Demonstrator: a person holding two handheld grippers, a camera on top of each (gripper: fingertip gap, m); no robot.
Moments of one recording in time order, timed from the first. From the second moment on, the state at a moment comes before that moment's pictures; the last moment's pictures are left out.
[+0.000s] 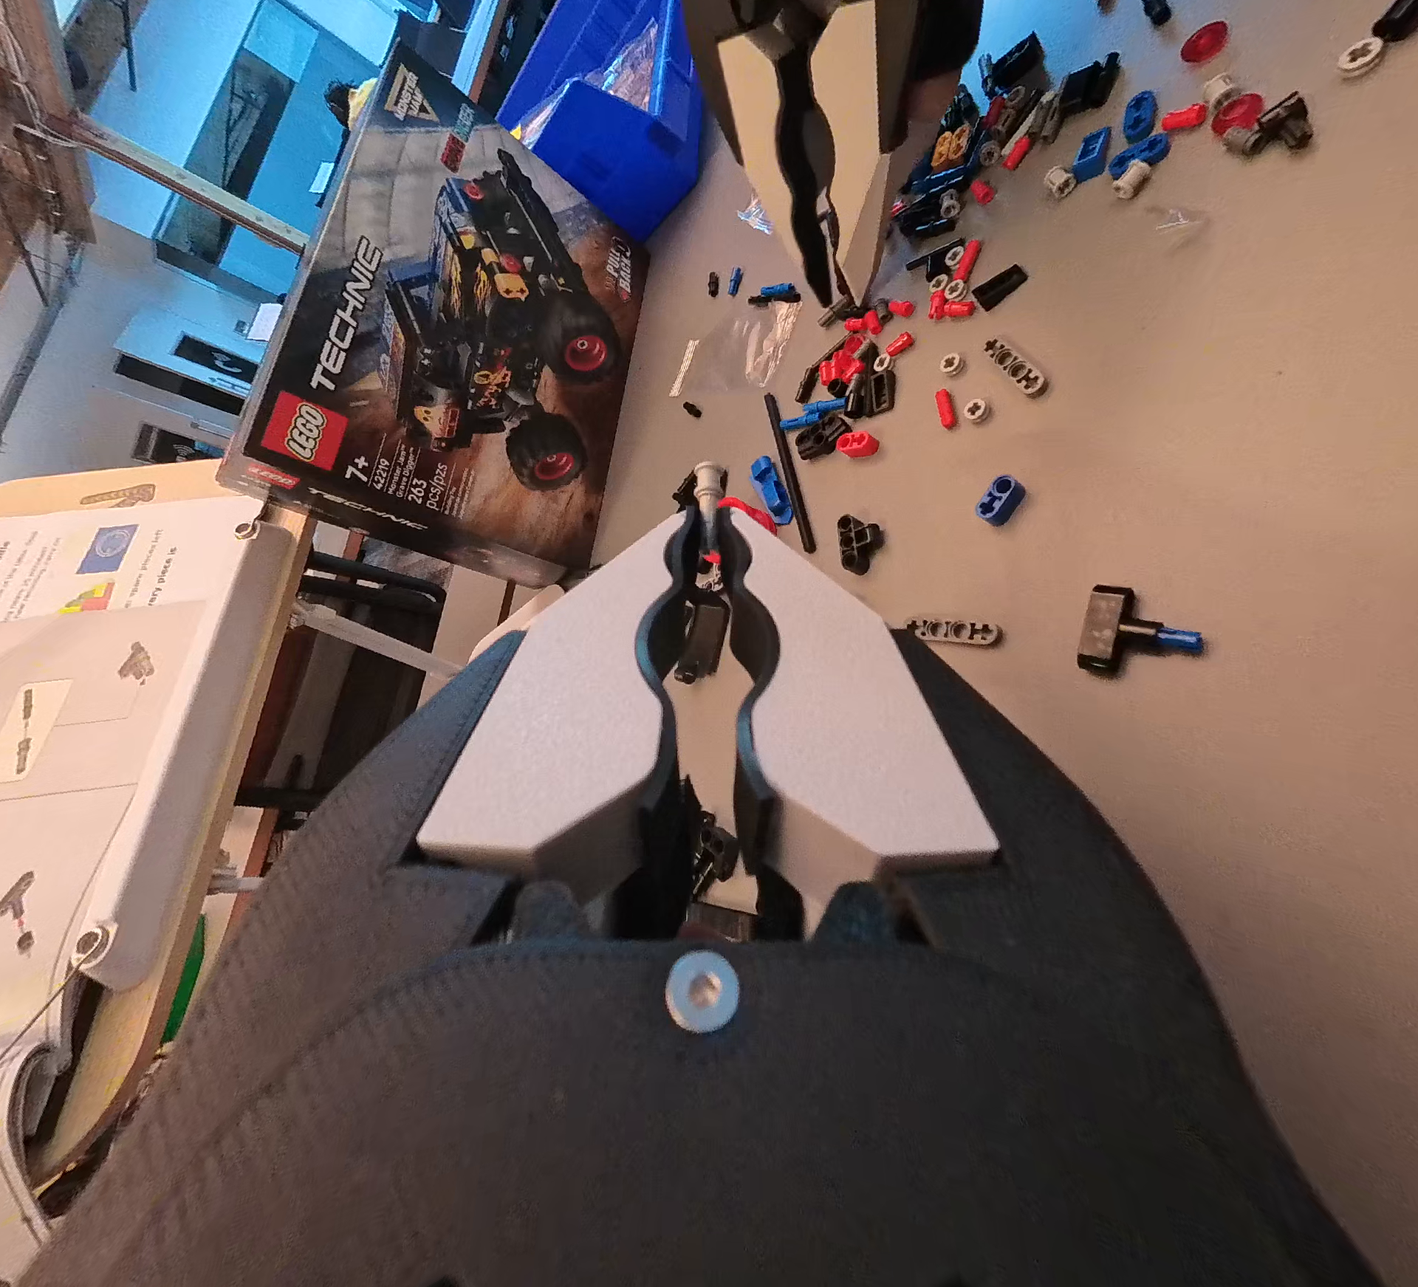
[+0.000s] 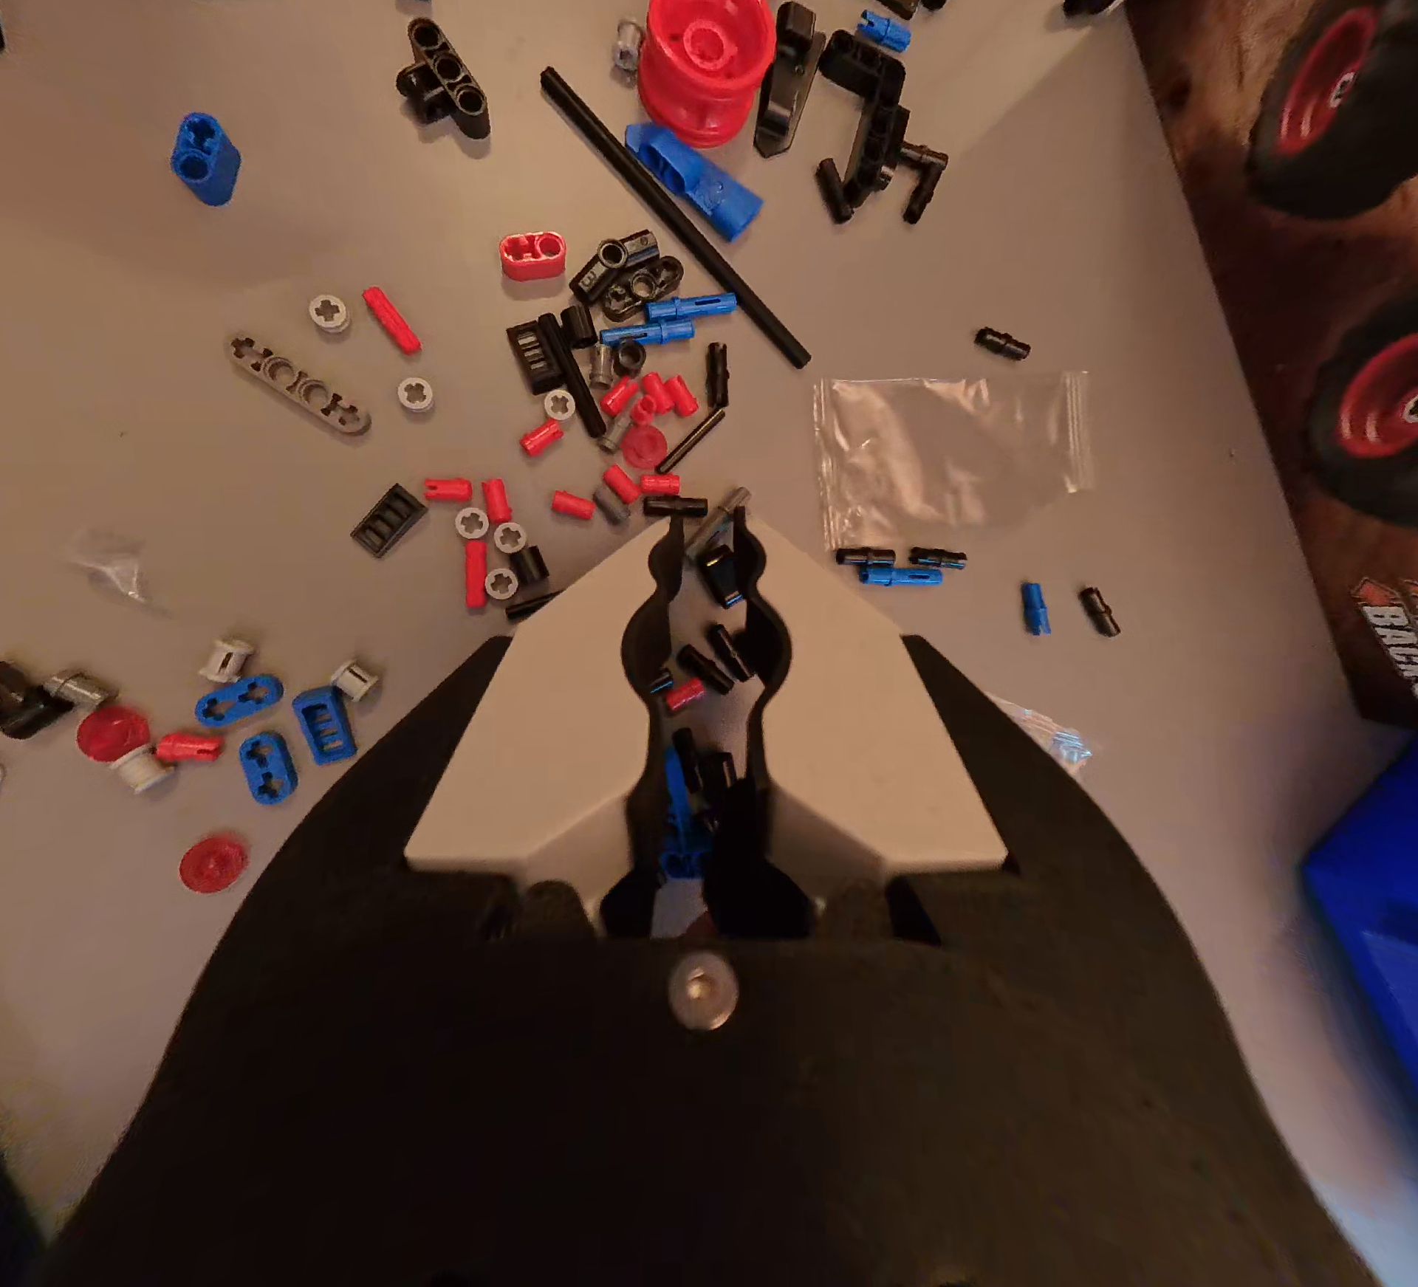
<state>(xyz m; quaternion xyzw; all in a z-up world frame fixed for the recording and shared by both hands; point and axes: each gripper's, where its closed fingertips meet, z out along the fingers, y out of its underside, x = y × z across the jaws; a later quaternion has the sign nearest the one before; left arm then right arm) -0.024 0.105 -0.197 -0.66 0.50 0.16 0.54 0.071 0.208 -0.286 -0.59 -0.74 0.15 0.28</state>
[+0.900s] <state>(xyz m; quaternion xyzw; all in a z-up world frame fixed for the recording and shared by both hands) -0.028 0.107 -0.197 -0.67 0.49 0.15 0.54 0.055 0.207 -0.246 -0.57 -0.71 0.18 0.36</state>
